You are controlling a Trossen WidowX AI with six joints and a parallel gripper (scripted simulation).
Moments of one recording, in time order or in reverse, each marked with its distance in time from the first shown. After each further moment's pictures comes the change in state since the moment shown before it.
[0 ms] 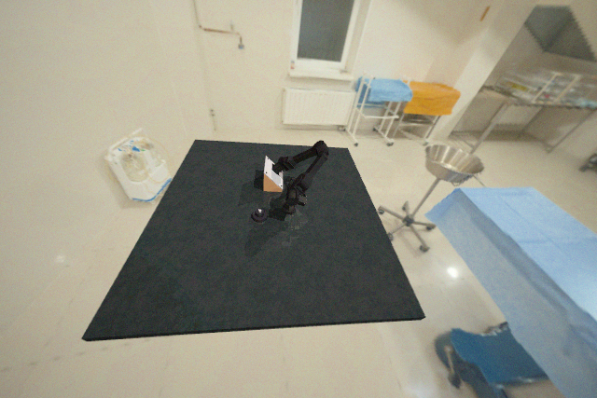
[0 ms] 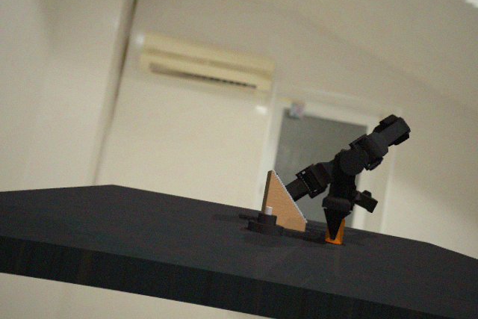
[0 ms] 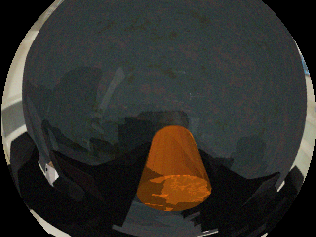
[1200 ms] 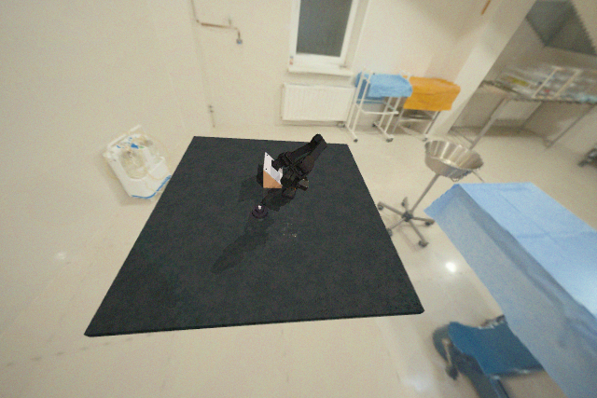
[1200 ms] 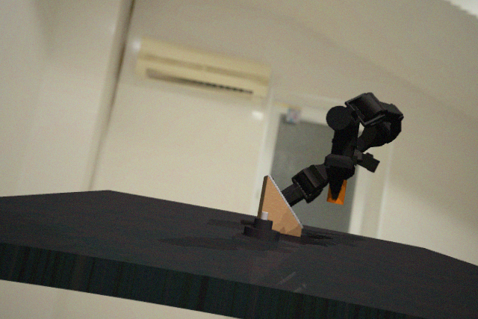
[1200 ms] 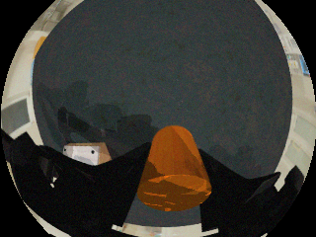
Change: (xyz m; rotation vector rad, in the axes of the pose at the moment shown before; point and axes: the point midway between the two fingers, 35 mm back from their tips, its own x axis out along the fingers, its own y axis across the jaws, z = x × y) arm -0.108 -0.014 -0.002 0.001 0.009 -0.006
